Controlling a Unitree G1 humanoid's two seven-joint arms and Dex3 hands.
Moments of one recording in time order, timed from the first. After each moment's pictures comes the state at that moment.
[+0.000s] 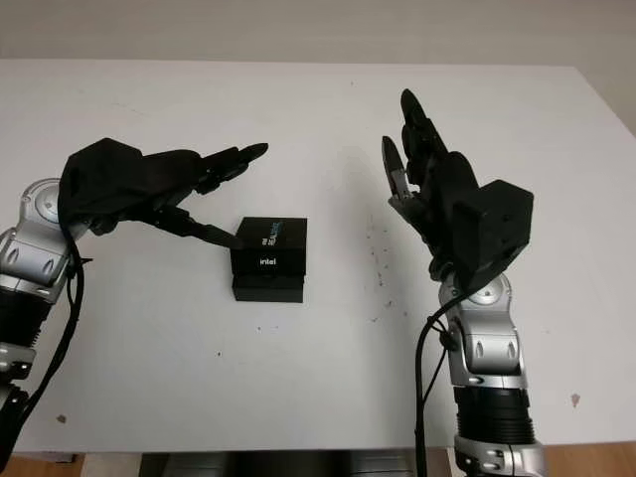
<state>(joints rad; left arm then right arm) -0.76 0.58 -0.14 0.40 0.11 0.01 -0.79 -0.40 -0.20 -0.12 -0.01 0.07 0.17 0.12</state>
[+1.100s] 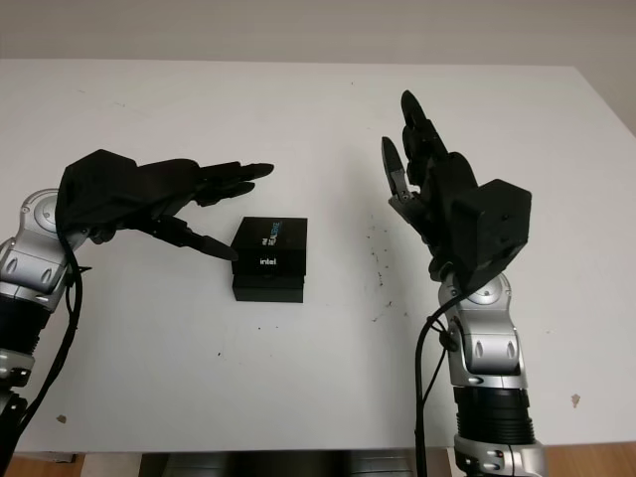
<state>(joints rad) -0.72 0.57 -0.14 0.43 0.10 -0.02 -0.79 -0.40 -0.20 -0.12 -0.02 0.07 0.18 0.11</state>
